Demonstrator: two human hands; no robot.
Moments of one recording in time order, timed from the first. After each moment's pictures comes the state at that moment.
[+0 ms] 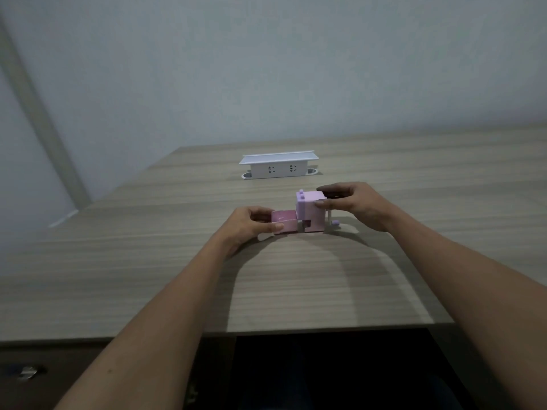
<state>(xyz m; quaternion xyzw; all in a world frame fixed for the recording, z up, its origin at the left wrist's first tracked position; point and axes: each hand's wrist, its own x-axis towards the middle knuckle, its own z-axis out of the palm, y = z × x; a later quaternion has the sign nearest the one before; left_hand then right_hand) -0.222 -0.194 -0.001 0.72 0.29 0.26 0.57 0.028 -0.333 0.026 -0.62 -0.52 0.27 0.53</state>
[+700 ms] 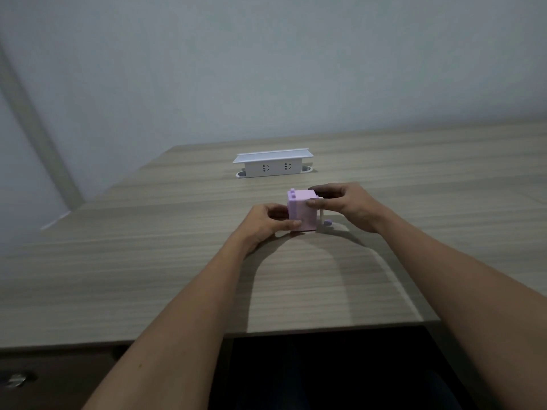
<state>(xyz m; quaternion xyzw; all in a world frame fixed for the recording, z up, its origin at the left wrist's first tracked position) -0.182 -0.210 -0.005 0.76 0.25 0.25 0.55 0.024 -0.327 0.015 -0.59 -0.50 0.30 0.55</state>
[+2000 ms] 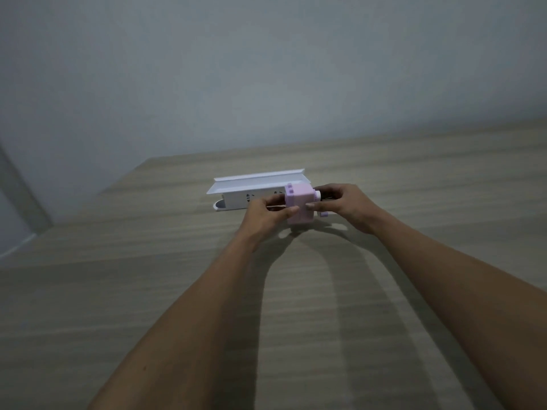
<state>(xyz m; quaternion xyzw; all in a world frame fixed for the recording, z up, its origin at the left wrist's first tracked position) -0.035 -0.065 0.020 0.73 0.27 0.32 0.54 0.152 -0.178 0.027 -0.61 -0.48 0.27 0.57</state>
